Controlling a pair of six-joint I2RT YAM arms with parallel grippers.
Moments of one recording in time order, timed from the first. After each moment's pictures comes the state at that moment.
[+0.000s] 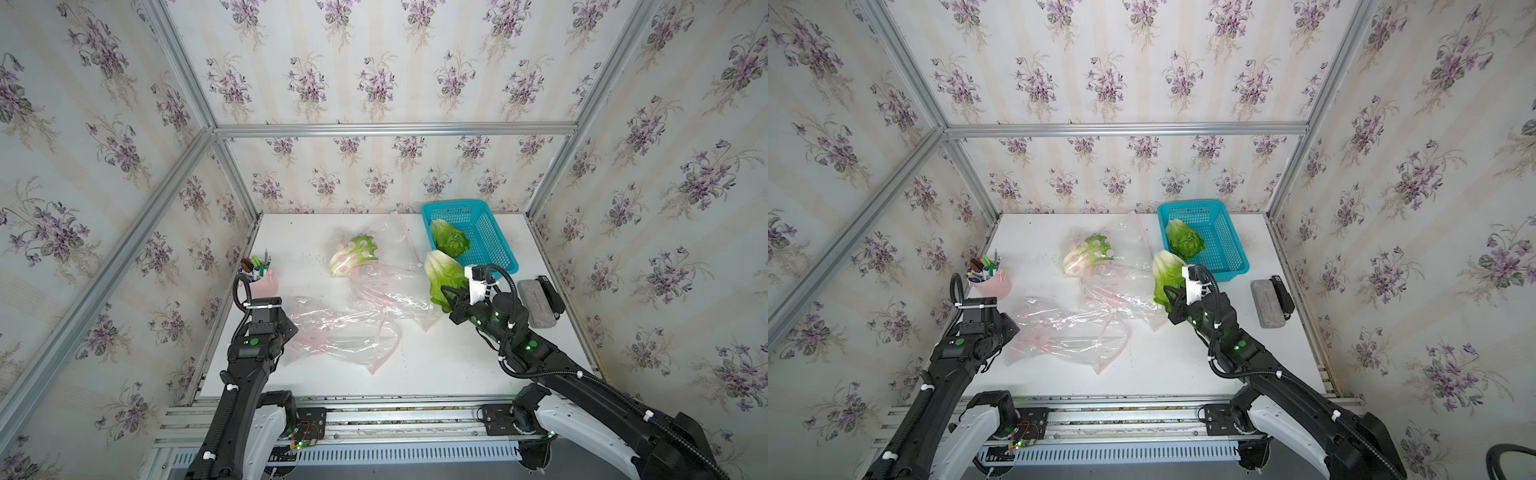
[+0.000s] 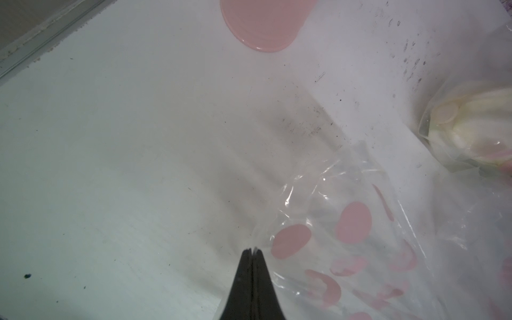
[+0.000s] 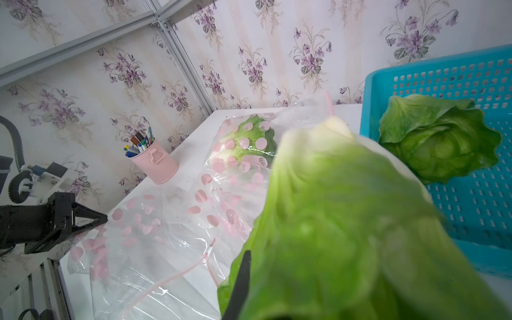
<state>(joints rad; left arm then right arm) 0.08 0.79 0.53 -0.73 -0.17 -0.66 0.62 0.86 0.47 0.19 -0.04 0.36</state>
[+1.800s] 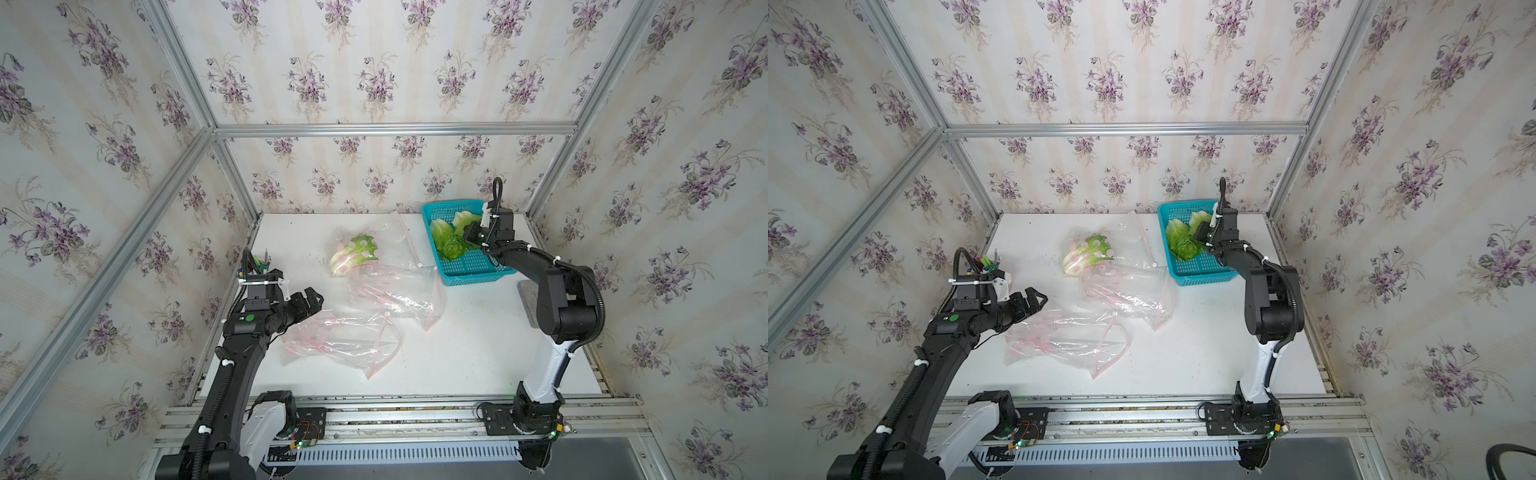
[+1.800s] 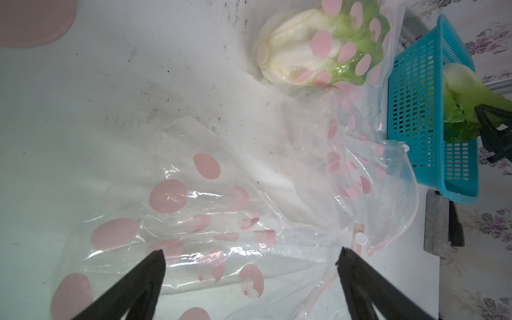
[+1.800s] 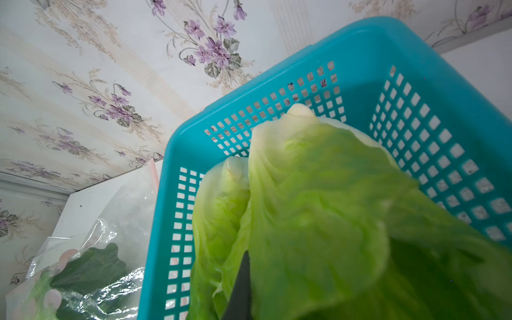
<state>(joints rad) 0.08 0.94 0.75 -0.73 0.33 -0.42 0.08 1.94 1.33 0.07 -0.22 0.47</state>
